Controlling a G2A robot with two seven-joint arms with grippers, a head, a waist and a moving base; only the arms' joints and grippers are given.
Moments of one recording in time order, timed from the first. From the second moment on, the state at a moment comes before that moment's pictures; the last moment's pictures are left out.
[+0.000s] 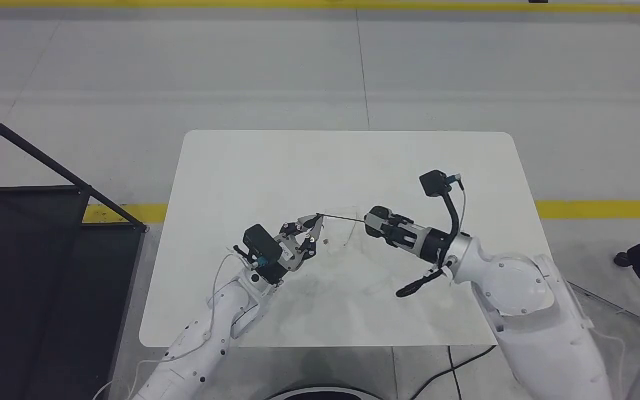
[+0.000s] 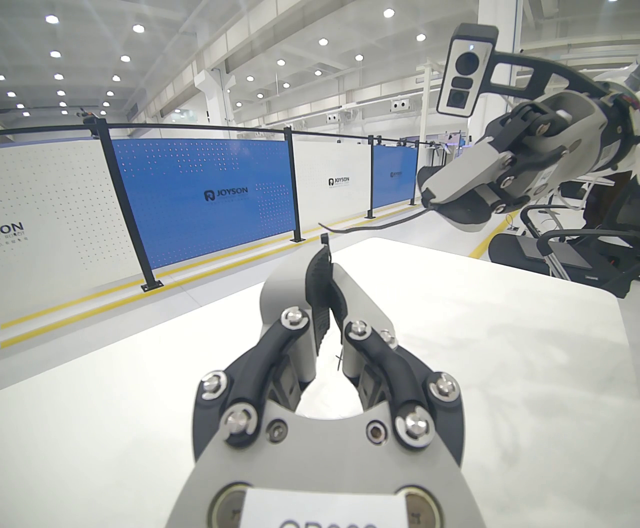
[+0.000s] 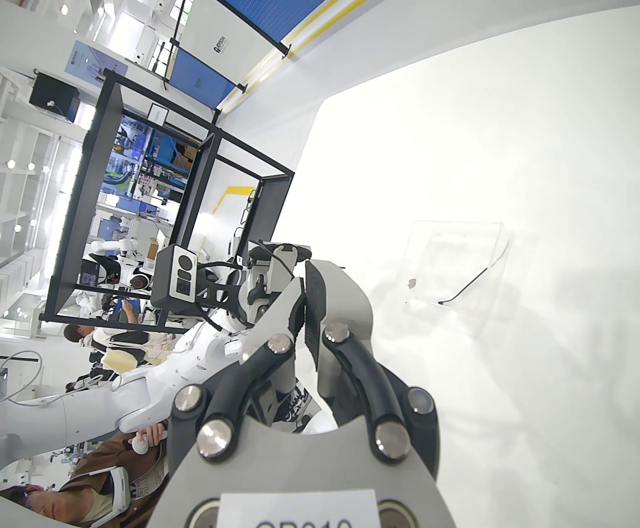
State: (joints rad) left arm 1.24 -1.24 -1.06 -1.44 1.41 -0.27 0.66; right arm -1.15 -1.06 1.26 -1.93 -0.17 0.06 0.78
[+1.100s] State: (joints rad) left arm 1.24 -1.24 -1.06 -1.44 1.41 -0.27 0.66; right arm -1.15 -1.06 1.27 -1.92 -0.16 0.06 0.80
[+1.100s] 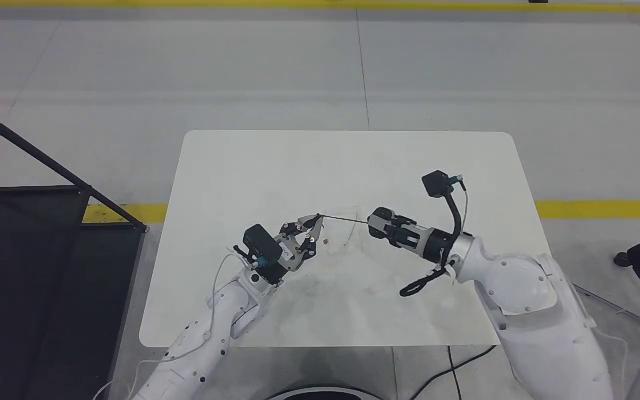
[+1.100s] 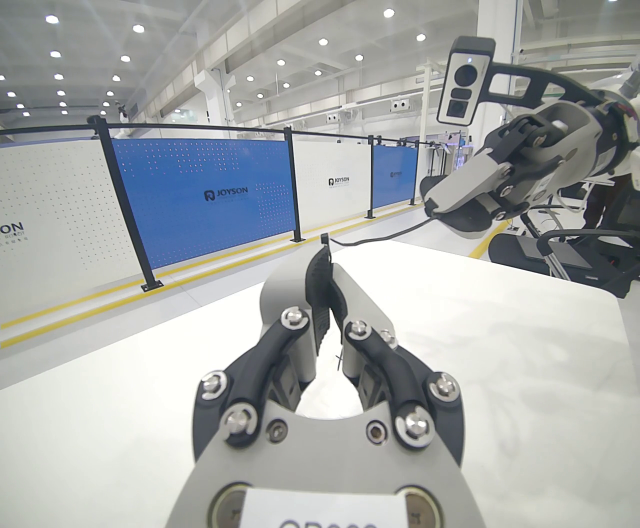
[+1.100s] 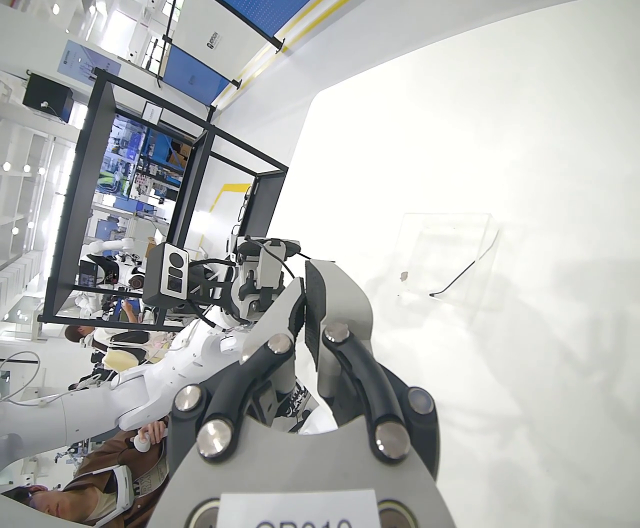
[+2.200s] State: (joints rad) left arm 1.24 -1.24 -1.06 -1.44 1.41 -0.27 0.66; right arm -1.15 -1.06 1.26 -1.92 -0.16 0.07 0.79
